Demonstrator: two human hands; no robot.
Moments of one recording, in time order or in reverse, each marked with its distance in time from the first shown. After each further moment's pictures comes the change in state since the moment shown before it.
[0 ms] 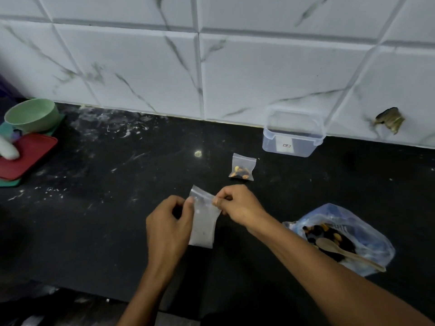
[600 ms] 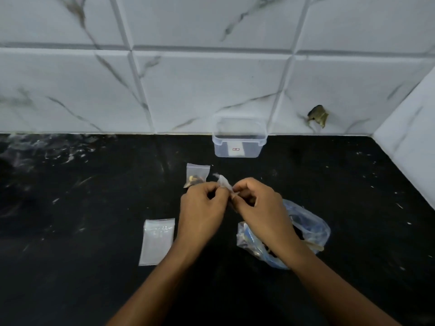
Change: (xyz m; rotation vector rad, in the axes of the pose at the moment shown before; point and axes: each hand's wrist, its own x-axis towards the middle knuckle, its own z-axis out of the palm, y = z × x) left_hand -0.015 0.117 0.081 -0.154 -0.440 0.160; right_hand -0.092 0.033 -0.088 -0.061 0.520 -0.147
